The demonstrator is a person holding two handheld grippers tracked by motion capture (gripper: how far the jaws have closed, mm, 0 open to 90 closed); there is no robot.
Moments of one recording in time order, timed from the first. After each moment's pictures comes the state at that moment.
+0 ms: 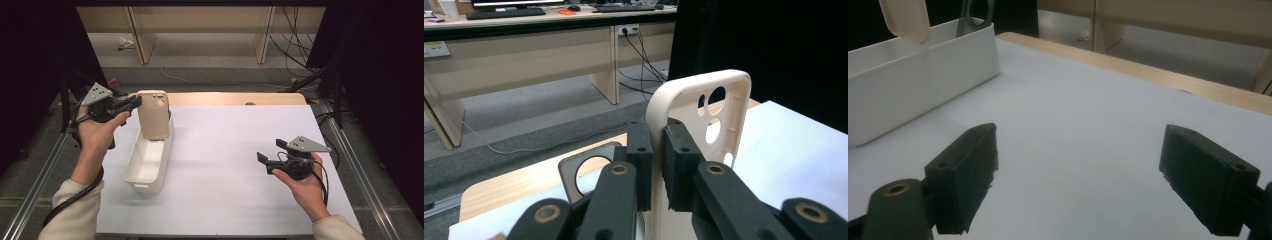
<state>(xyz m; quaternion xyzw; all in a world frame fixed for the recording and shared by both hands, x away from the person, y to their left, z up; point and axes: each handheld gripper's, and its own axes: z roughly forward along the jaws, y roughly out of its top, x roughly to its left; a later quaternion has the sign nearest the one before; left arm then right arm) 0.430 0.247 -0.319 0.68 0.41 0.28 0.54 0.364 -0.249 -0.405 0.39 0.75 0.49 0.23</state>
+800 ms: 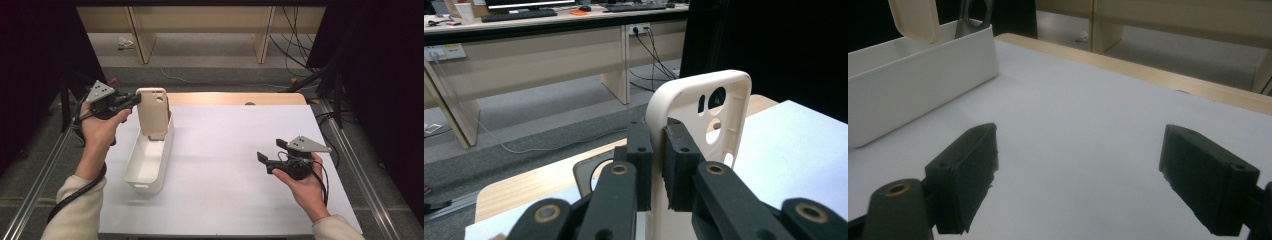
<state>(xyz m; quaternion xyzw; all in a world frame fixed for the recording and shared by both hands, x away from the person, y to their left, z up) 0.443 0.248 -0.323 0.68 0.42 0.30 0.53 0.364 -0.249 -0.405 0.39 0.74 0.49 0.23</state>
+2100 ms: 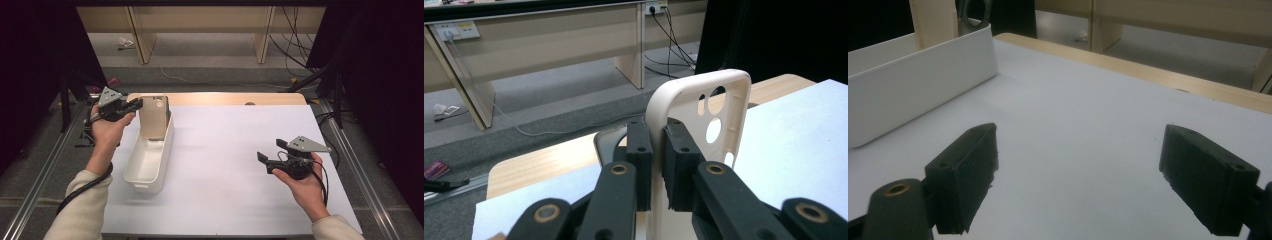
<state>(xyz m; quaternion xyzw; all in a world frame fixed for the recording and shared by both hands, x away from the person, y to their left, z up) 0.470 0.253 -0.365 0.68 0.44 0.31 0.50 0.364 -0.249 -0.406 0.39 0.74 0.49 0.23</state>
